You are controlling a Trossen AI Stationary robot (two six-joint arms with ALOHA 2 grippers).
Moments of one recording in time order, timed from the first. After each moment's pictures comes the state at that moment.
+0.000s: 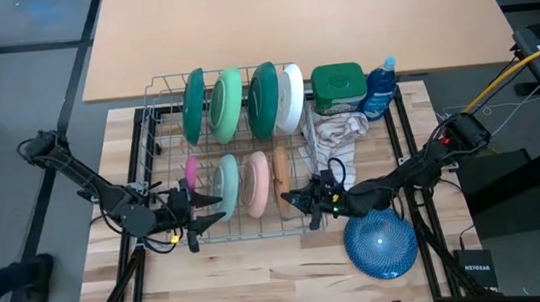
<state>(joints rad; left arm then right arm) -0.66 0.99 0.58 0.22 -0.88 -0.37 0.40 1.58 0.68 1.01 0.64 0.68</state>
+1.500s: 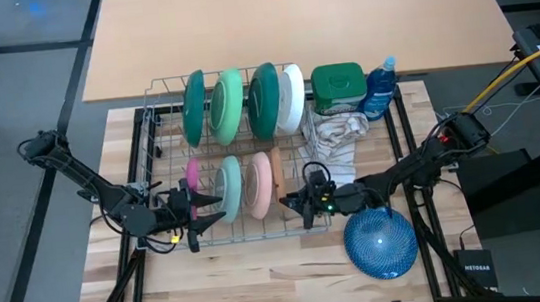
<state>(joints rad) -0.66 0.99 0.58 0.22 -0.88 -0.35 0.35 1.58 0.68 0.73 0.52 0.83</state>
